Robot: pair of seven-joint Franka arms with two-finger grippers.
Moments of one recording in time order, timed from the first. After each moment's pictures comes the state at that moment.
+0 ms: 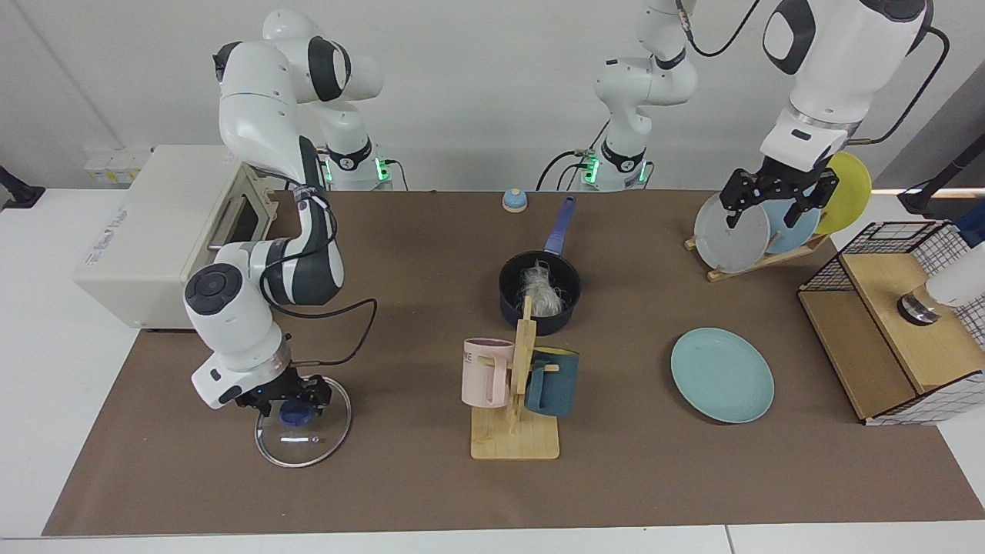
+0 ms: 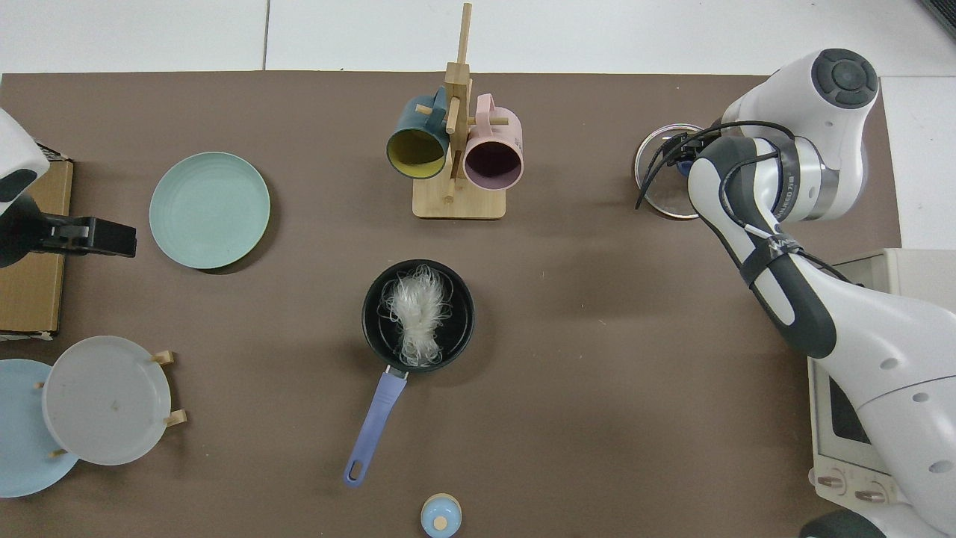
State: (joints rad) left arm -0.10 0.00 0.07 -1.62 0.05 1.68 0.06; right arm -0.01 0.72 0.02 -1.29 -0.02 2.13 0.05
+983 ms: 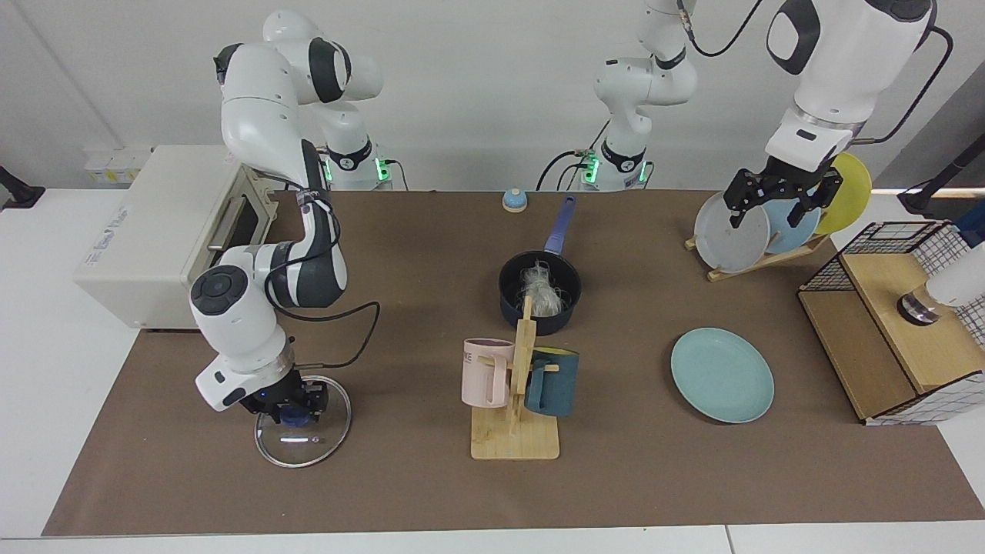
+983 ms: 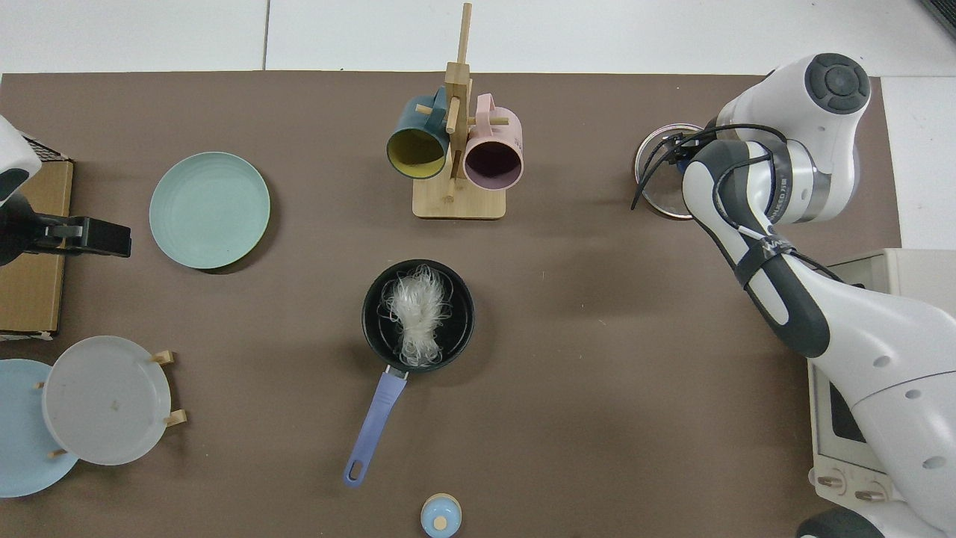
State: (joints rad) left arm -0.10 0.00 0.08 -1.62 0.05 1.68 0.06; right arm 0.00 0.73 0.03 -1.30 -0.02 2.17 0.05
